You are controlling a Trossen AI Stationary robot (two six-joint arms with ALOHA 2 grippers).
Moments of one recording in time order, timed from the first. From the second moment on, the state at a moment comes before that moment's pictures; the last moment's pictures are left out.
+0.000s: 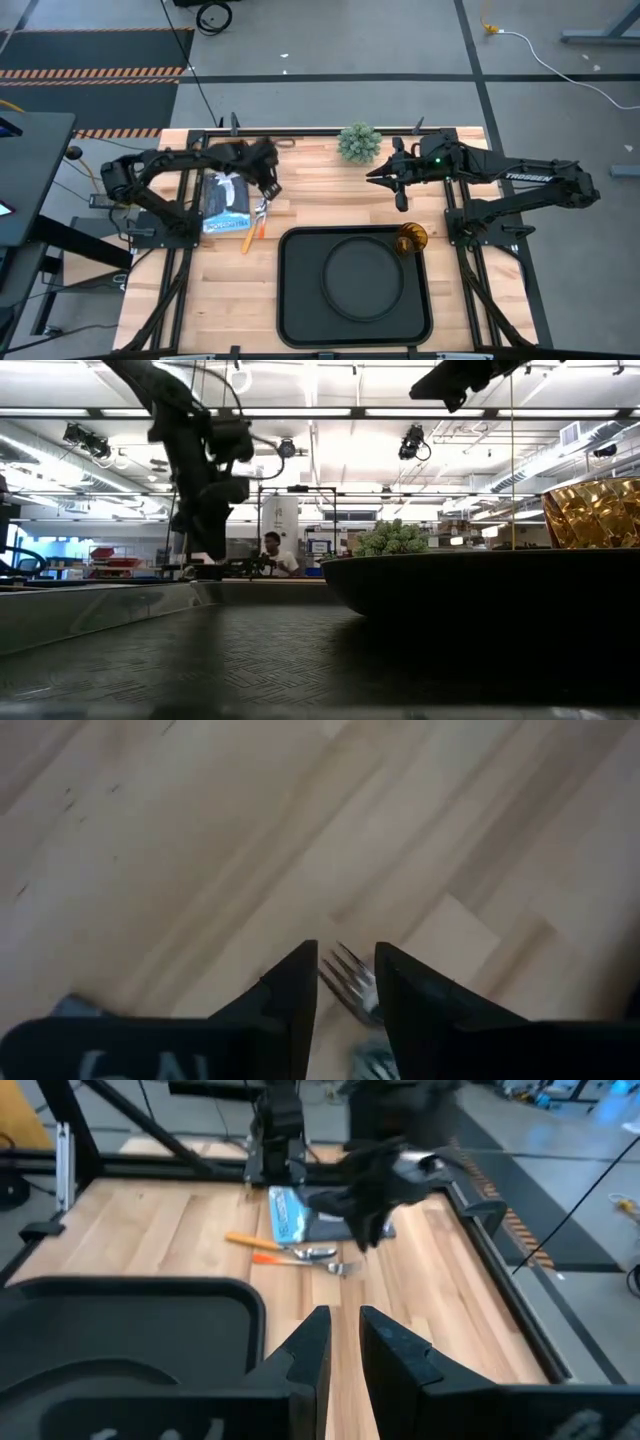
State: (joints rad) left arm 0.52 1.51 0.88 -0.55 0.05 -0.19; right arm -0.18 0.97 0.91 -0.32 -0.10 -0.13
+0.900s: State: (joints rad) left arm 0.72 1.72 0.96 -0.63 0.32 0.23; right arm -0.18 1.05 0.91 -0.28 -0.10 -0.16
